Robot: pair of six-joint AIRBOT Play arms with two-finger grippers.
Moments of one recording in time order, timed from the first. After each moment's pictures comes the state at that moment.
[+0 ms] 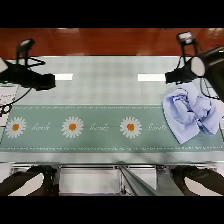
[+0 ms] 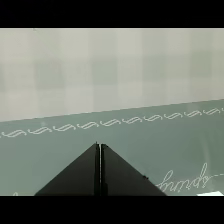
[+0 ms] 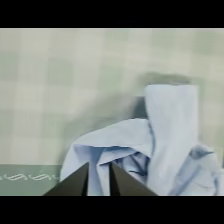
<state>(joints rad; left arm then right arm) 0.00 -1.11 1.20 1.31 -1.20 -1.49 0.26 -1.18 1.29 -1.97 1.18 1.81</state>
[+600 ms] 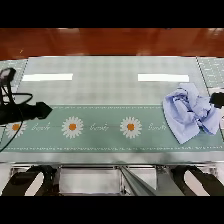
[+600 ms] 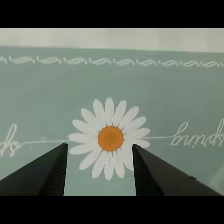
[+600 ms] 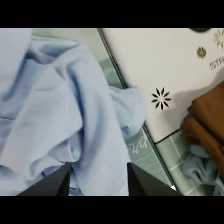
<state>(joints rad) 0.04 -0.66 0.70 1.31 -1.15 -1.53 -0.31 -0.93 0.89 -1.95 1.09 1.87</state>
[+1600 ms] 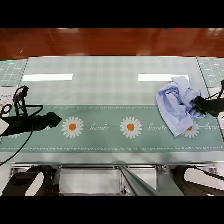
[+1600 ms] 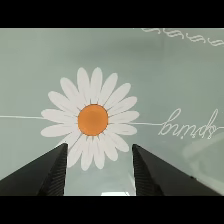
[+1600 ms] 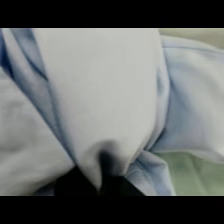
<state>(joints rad) 0.04 -0.64 0.54 1.20 -1.07 -1.59 -0.52 -1.36 0.88 -1.21 0.83 1.36</state>
